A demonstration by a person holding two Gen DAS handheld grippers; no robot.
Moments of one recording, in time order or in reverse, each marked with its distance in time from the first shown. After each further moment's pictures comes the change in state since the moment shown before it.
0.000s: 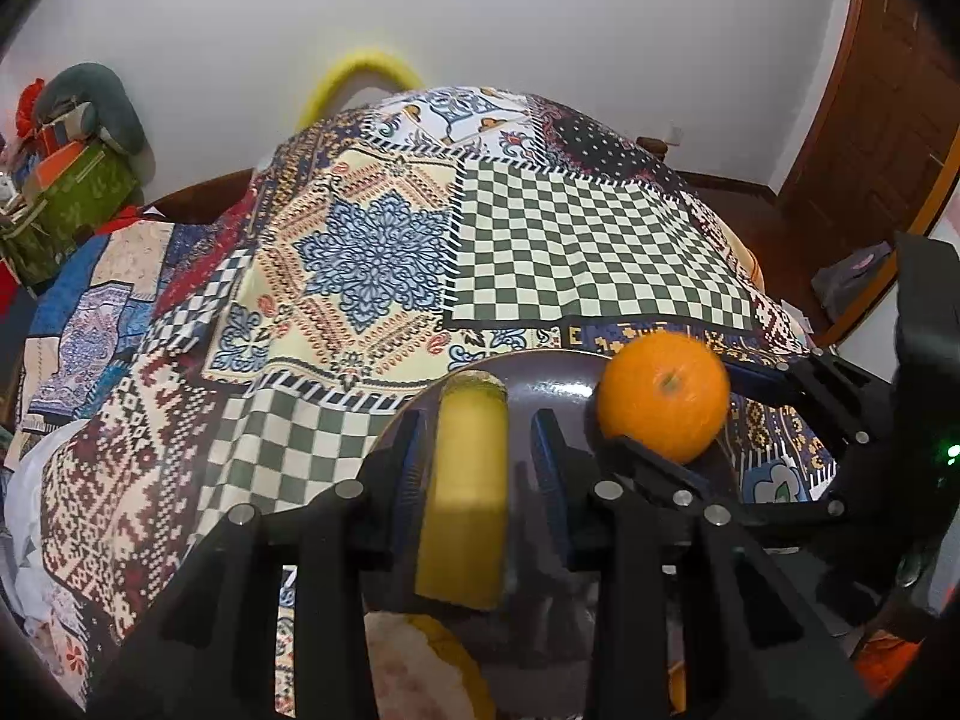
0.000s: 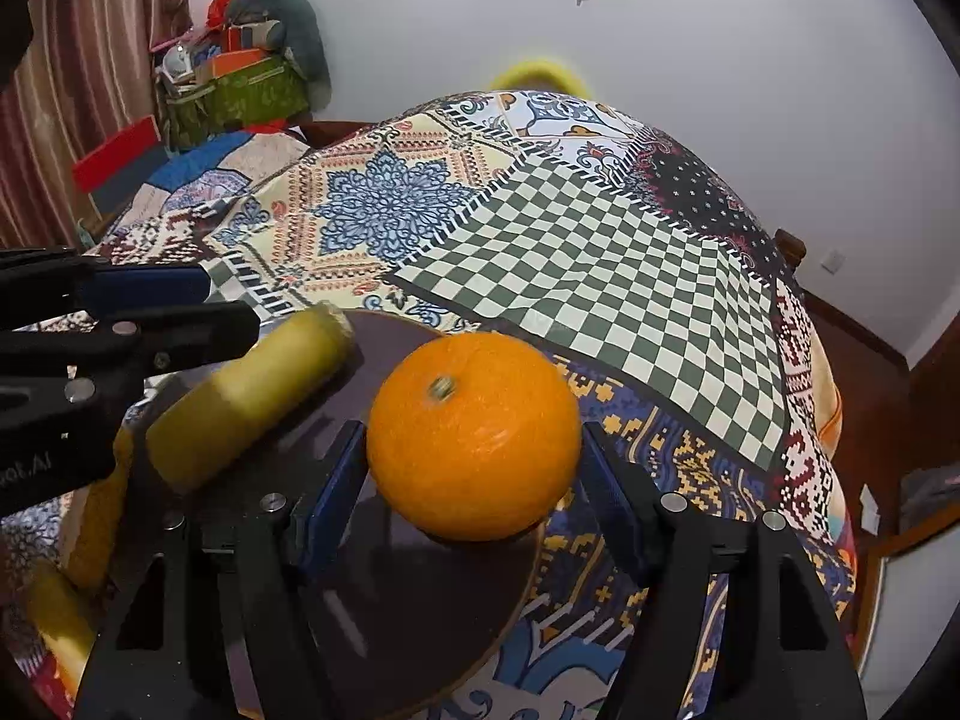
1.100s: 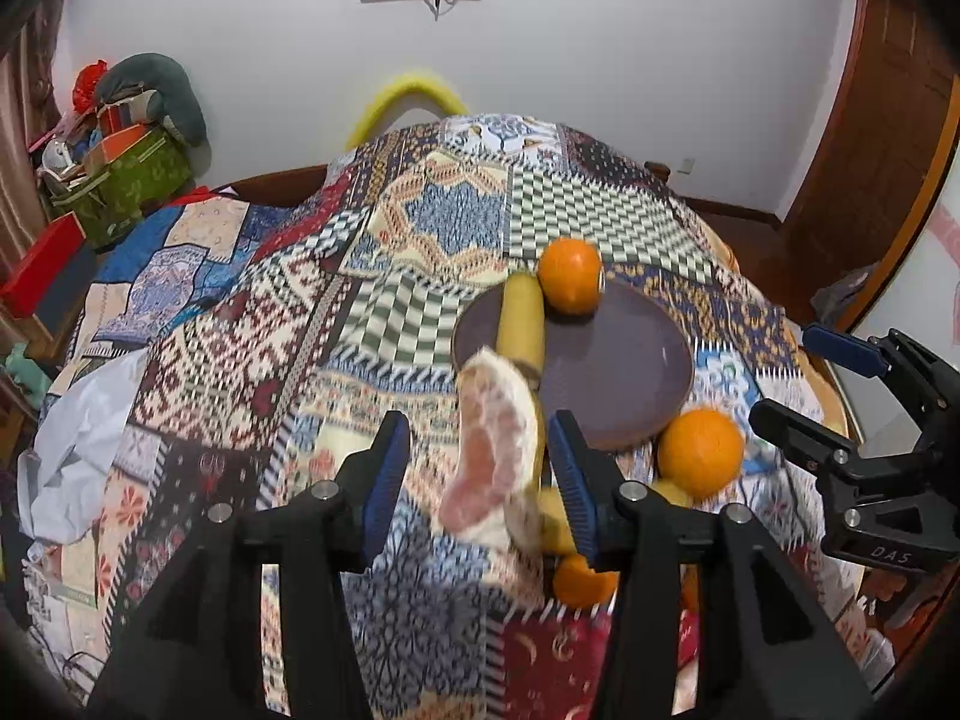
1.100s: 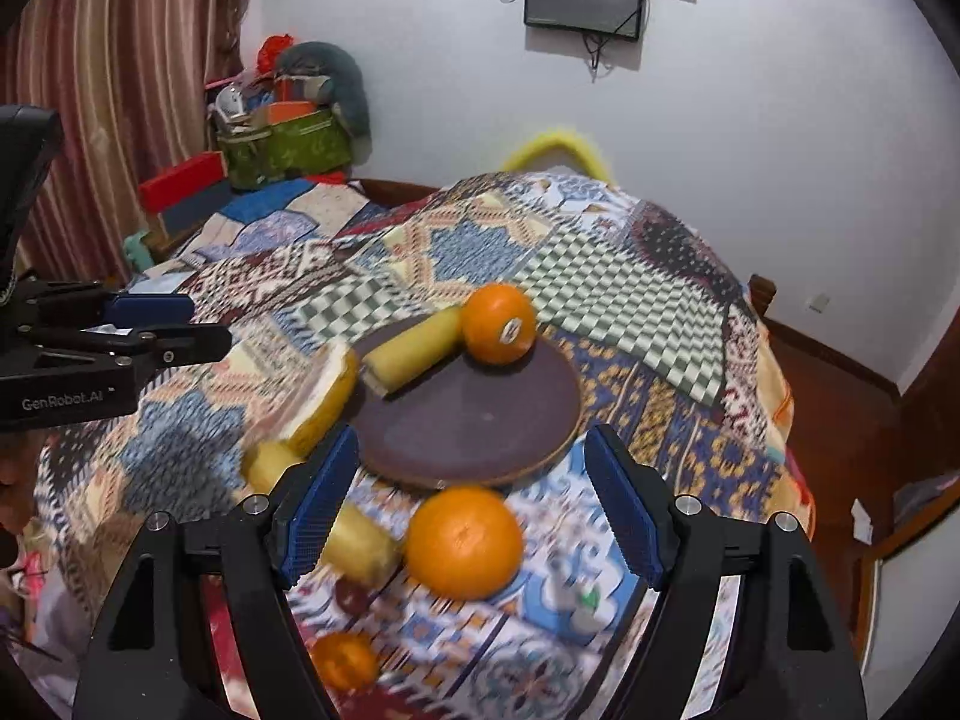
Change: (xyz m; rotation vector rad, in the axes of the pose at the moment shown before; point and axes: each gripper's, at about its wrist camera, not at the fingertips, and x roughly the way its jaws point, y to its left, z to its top) left arm -0.137 0.026 -0.106 -0.051 -0.062 0.047; right arm -0.130 0.056 -0.056 -0.027 -0.135 0.014
